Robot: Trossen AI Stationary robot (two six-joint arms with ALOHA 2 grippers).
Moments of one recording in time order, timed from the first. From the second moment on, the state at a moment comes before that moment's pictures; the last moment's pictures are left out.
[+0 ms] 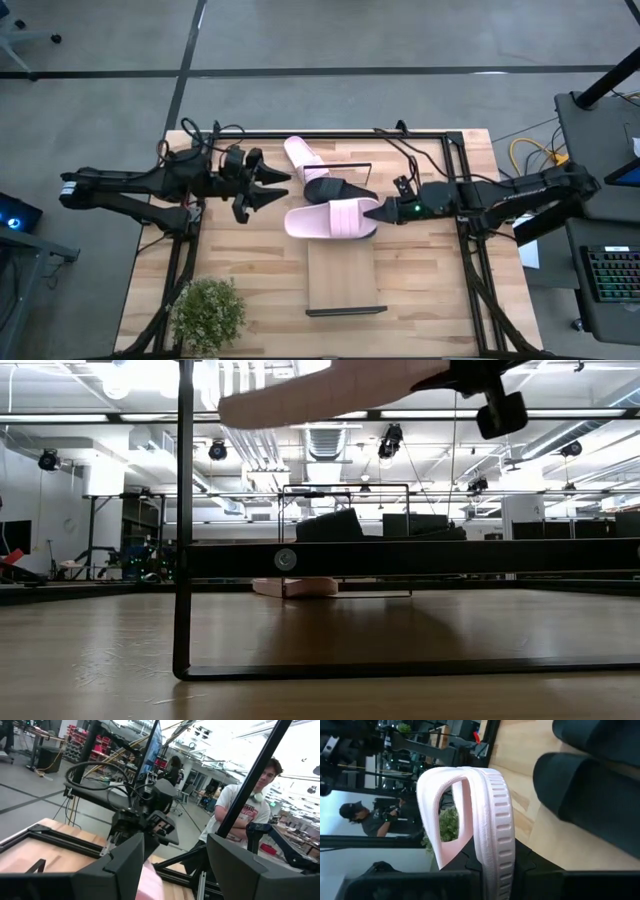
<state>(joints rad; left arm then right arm) -0.02 0.94 0.94 0.15 0.01 -0.41 0.16 1.03 0.76 -0.09 0.16 1.37</state>
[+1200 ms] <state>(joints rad) -0.01 0.94 0.94 0.15 0.01 -0.38 0.51 1.11 0.63 0.09 0.45 1.64</state>
